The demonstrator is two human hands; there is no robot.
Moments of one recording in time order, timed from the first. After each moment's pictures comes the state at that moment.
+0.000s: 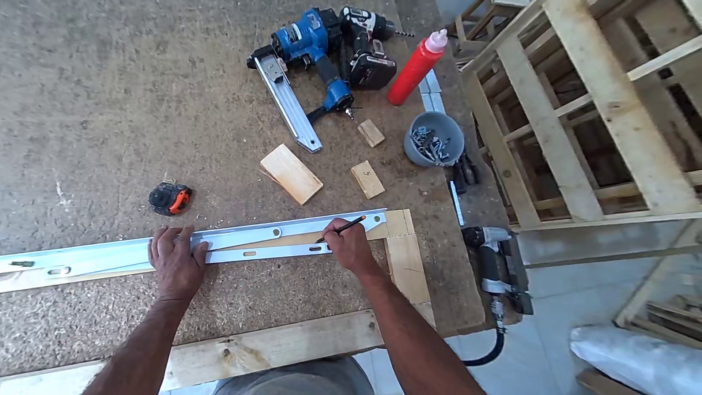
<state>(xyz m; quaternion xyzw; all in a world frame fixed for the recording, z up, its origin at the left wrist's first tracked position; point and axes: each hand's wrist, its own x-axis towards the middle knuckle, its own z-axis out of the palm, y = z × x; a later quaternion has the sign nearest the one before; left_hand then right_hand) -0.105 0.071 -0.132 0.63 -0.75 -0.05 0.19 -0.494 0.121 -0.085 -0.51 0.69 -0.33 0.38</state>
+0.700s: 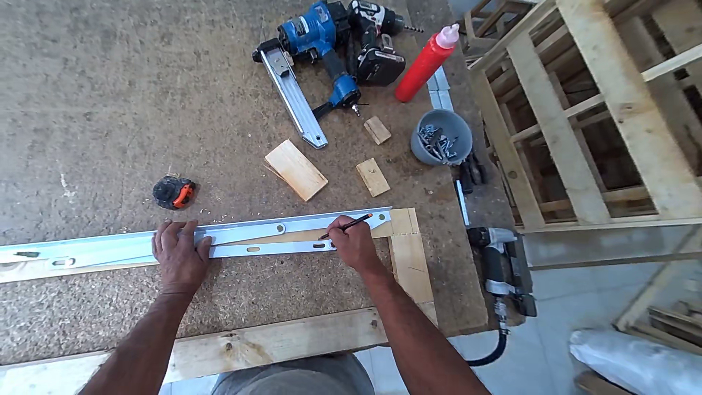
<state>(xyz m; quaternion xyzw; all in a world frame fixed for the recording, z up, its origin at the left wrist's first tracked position) -0.105 0.071 -0.132 0.63 -0.75 -0.05 0.19 -0.492 0.120 -0.086 -0.51 0.71 -0.32 0.37</state>
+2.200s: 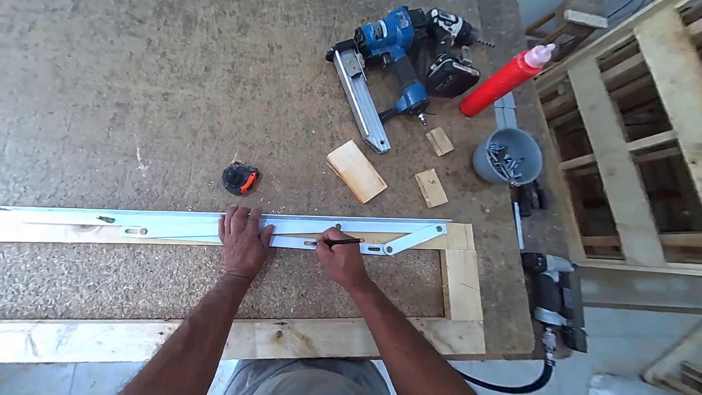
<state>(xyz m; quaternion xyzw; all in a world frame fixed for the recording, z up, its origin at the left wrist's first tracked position) -0.107 0.074 -0.135 0.63 -0.74 -0.04 0.22 -0.343 0.116 -0.083 -0.57 0.68 -0.27 0.37</state>
